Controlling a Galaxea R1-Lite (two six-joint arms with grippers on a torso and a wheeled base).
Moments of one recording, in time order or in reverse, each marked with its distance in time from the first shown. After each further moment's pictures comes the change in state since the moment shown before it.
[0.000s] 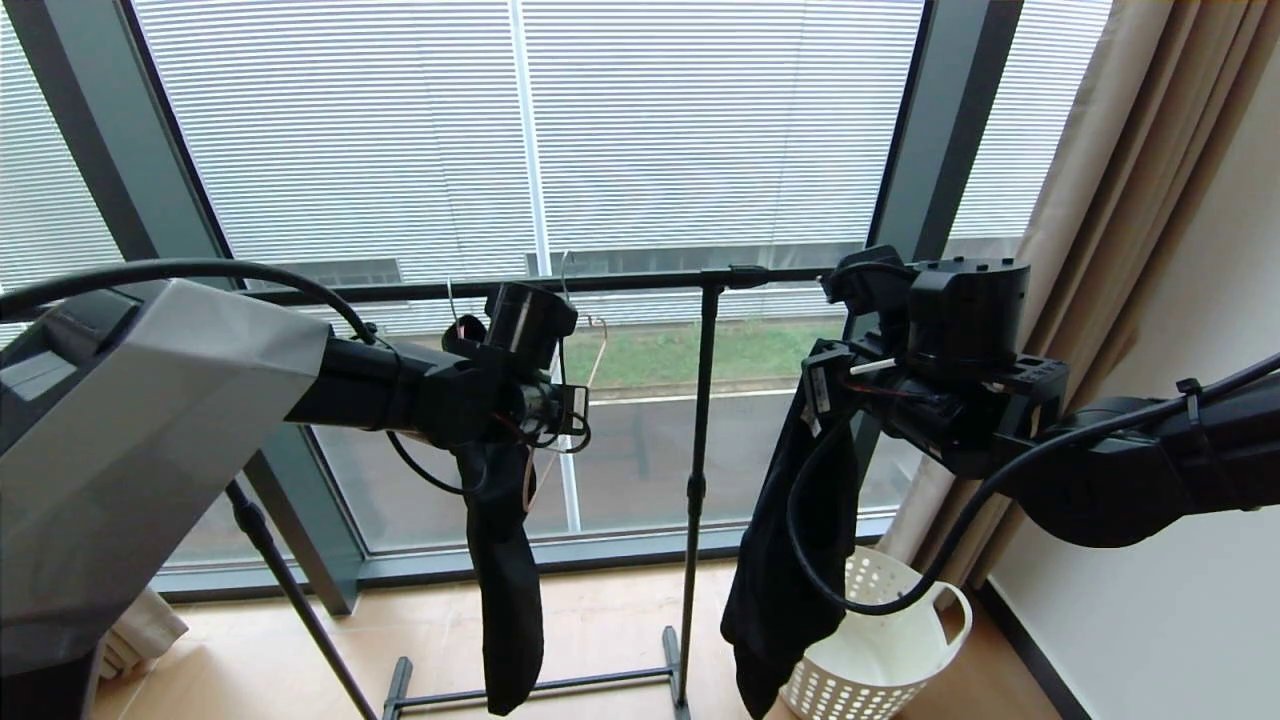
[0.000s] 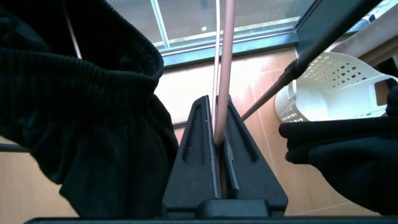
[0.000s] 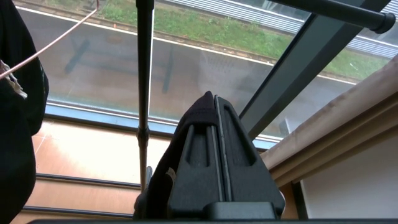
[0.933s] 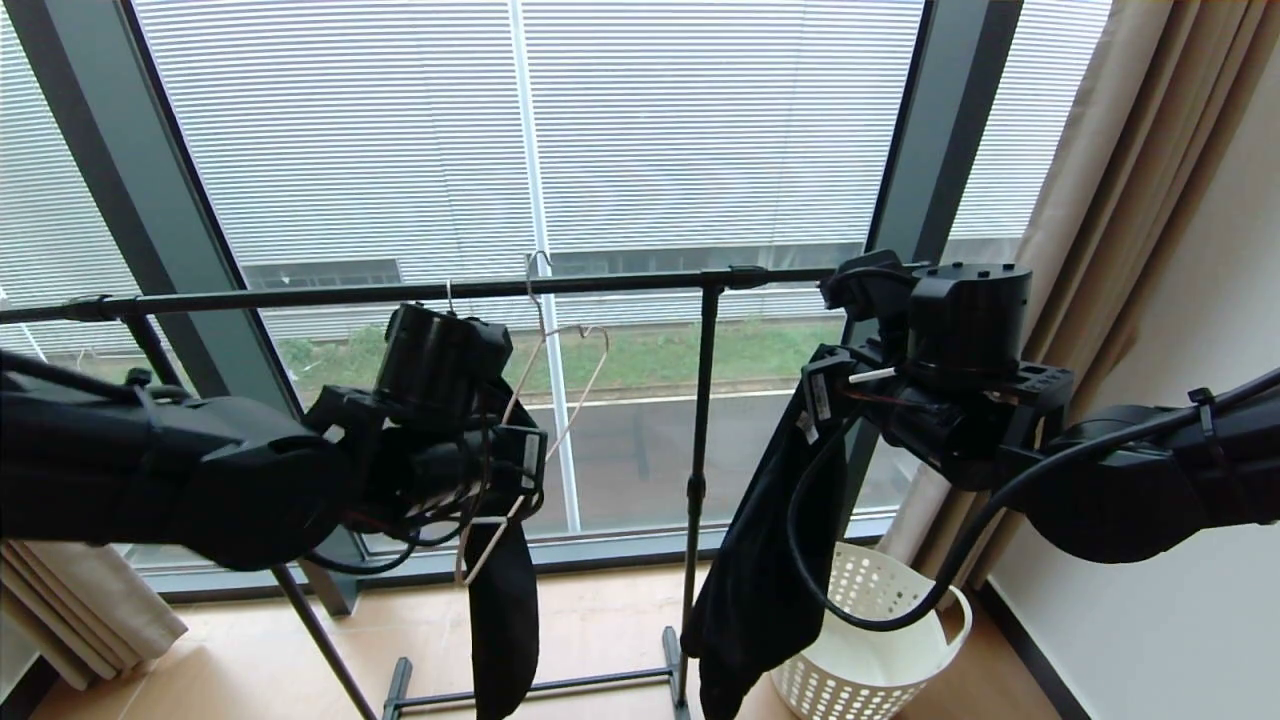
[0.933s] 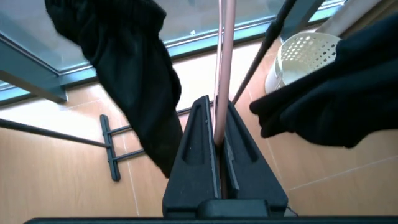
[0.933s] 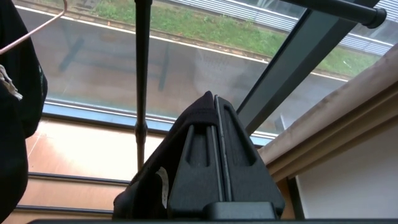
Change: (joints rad) left arm -0.068 -0.388 0.537 -0.172 -0.008 0.013; right arm 0.029 -0.022 0.030 0.000 -0.052 0.000
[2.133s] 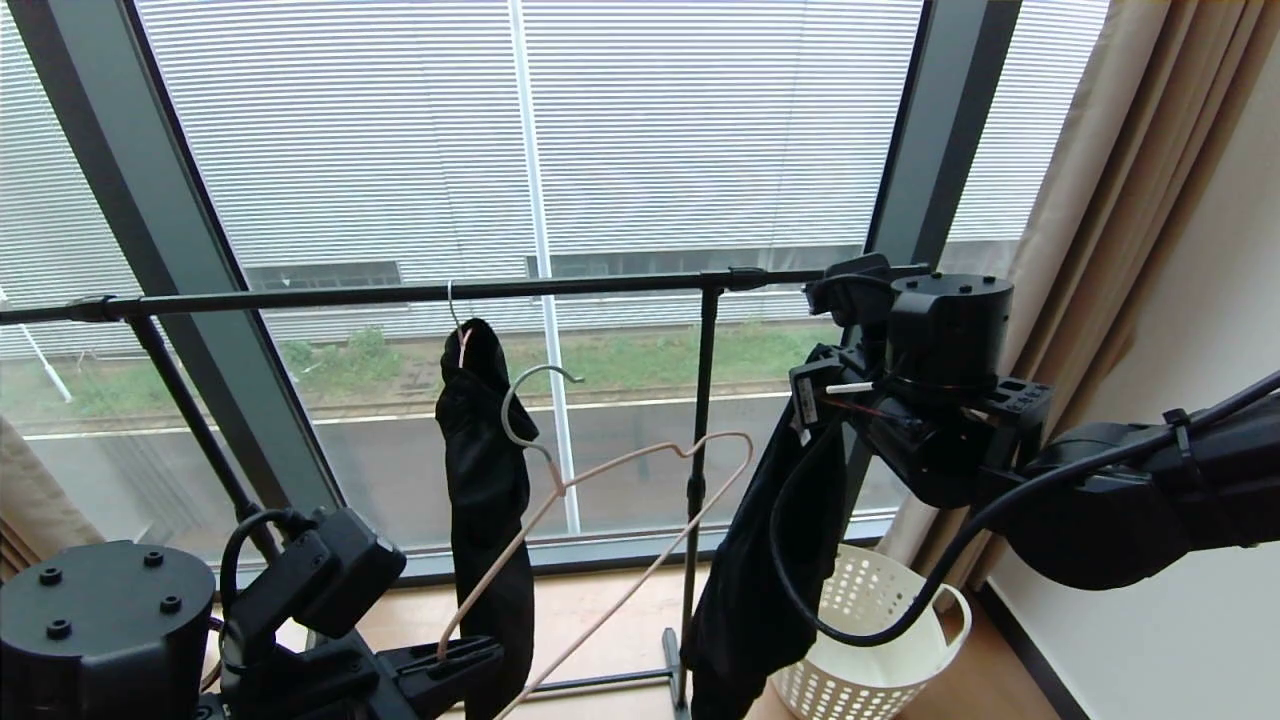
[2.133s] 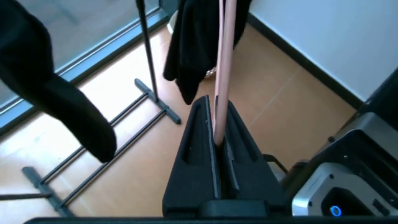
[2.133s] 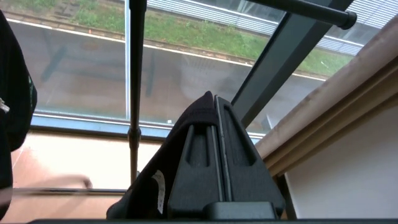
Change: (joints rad) left arm -0.160 -0.483 0.706 -0.359 -0.370 0.100; right arm 0.057 0.020 0.014 -0.072 -0.131 -0.008
